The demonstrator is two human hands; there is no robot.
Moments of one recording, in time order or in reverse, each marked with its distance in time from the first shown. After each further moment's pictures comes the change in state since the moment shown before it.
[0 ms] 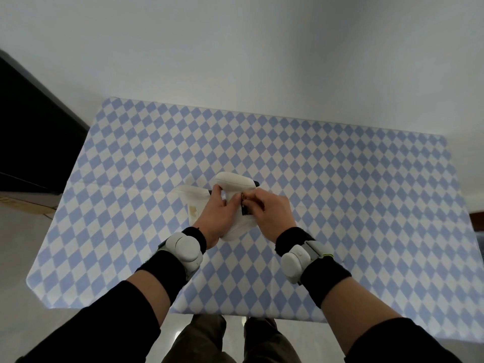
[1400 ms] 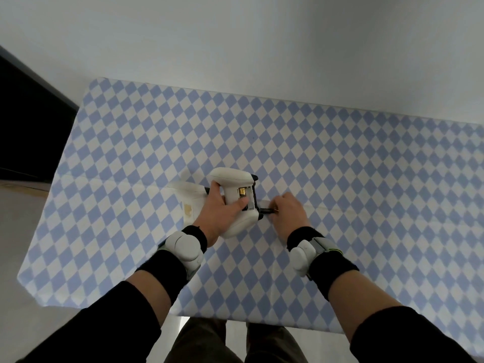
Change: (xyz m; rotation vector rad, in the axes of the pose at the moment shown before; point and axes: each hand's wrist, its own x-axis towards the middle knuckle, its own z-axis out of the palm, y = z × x) left_hand 0.035 -0.014 0.010 0.068 0.098 -0.125; right_hand 0.028 0.088 0.007 -0.448 -0.268 0.292
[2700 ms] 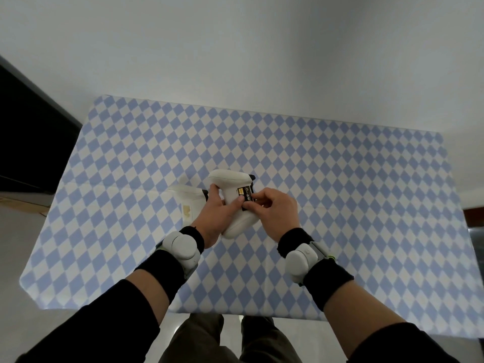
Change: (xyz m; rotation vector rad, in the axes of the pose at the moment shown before) left_hand -0.032 0.009 -0.001 -0.182 -0.127 0.047; right_hand -0.061 -0.051 -0.043 0.618 0.266 -0.080
